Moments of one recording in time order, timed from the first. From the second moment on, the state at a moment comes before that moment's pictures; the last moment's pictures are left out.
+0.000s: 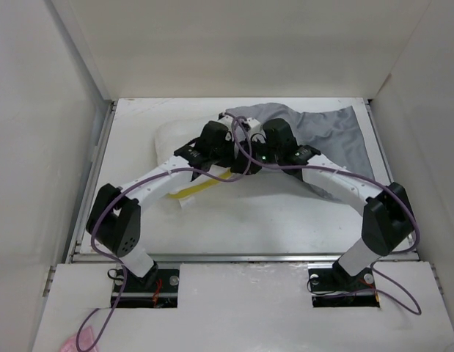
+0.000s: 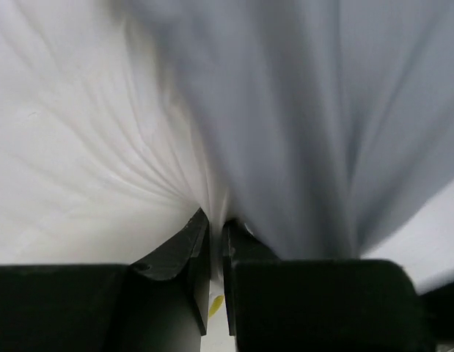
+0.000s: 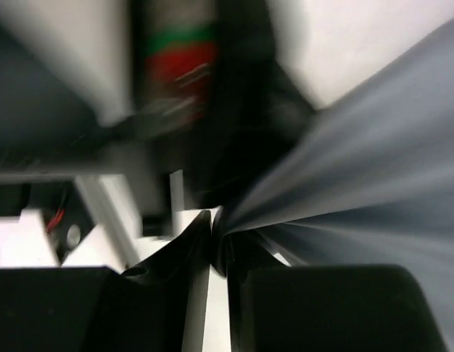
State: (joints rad) left arm -0.65 1.60 1.22 -0.27 -0.04 -0.25; right arm 0.63 1.62 1.26 -0.20 -0.46 0.25
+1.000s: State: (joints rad) left arm -0.50 1.23 1.11 -0.30 -0.29 -0.49; right arm 0.57 1.36 1.15 -0.31 -0.09 0.14
